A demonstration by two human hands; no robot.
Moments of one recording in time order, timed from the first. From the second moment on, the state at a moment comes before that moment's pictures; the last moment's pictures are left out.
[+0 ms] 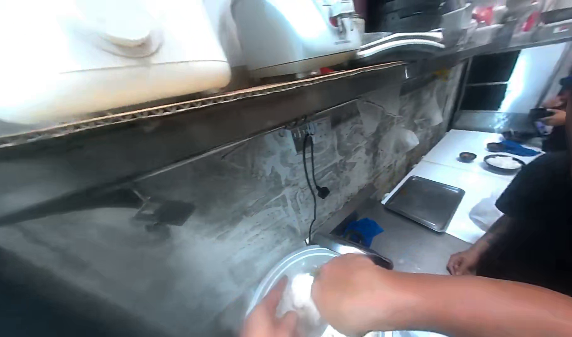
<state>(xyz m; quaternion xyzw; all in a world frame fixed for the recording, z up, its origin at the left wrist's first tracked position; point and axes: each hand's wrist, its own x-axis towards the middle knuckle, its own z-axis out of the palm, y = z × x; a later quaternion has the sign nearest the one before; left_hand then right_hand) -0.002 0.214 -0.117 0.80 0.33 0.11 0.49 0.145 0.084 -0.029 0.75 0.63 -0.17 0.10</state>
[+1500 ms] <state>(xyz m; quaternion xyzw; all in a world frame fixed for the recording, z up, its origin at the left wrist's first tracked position) -0.039 0.246 -0.152 0.43 0.34 0.42 0.73 0.199 0.096 -0.200 0.85 0.46 -0.16 0.20</state>
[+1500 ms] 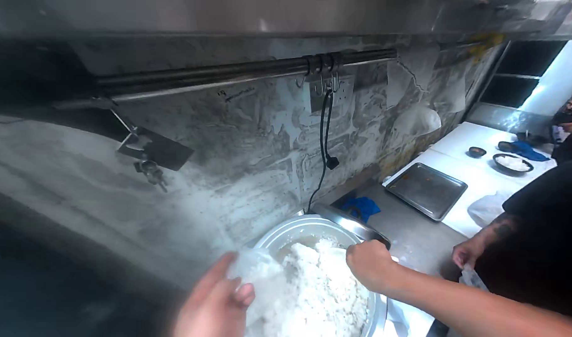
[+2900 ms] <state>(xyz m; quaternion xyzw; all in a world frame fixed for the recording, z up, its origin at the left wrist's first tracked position) -0.087 0.252 -0.155 0.41 0.28 0.47 0.73 0.244 0.136 -0.253 0.76 0.56 -0.30 0.15</state>
